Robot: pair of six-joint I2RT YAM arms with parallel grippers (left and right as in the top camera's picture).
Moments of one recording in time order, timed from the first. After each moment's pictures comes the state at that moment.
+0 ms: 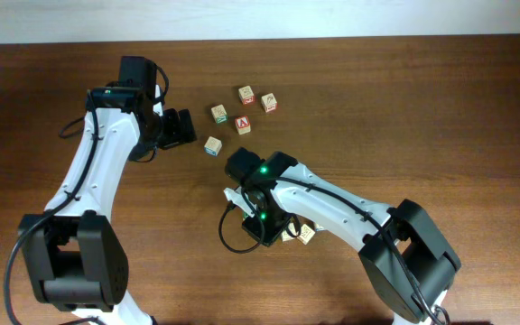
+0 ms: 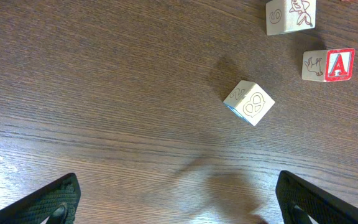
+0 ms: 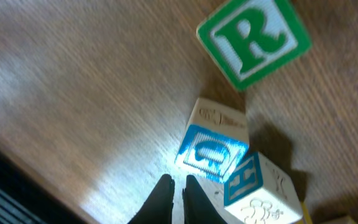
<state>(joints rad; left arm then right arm) -0.06 1.84 1.55 -1.01 0.07 -0.33 0.79 1.95 1.39 -1.07 -0.21 -0.09</state>
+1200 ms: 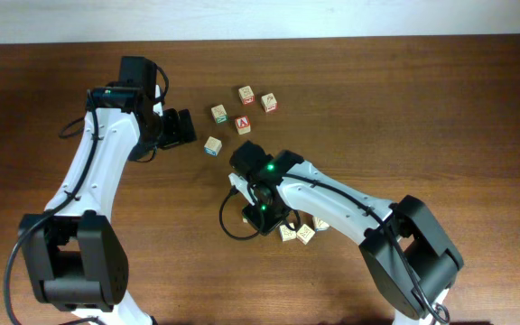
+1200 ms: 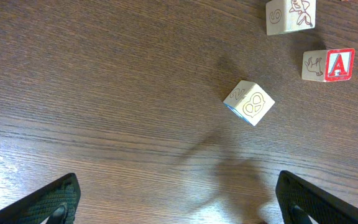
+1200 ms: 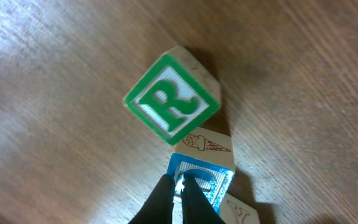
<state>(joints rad) -0.06 1.84 1.55 -1.01 0.07 -0.33 0.74 1.95 1.36 -0.92 -0.16 0.01</state>
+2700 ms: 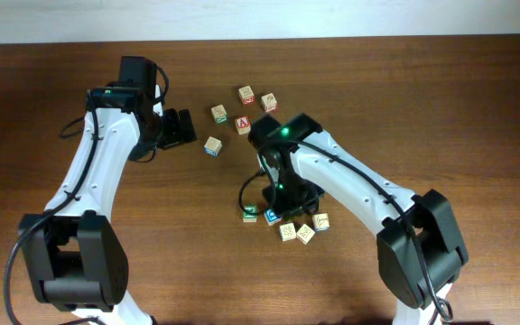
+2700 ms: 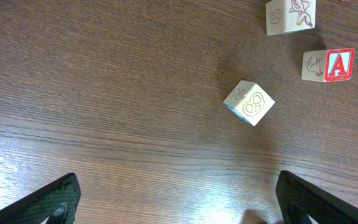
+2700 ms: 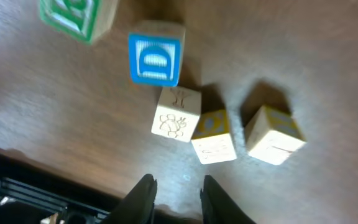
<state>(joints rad) -0.06 1.84 1.55 -1.01 0.07 -0.33 0.64 1.97 1.57 -1.37 -0.15 0.15</state>
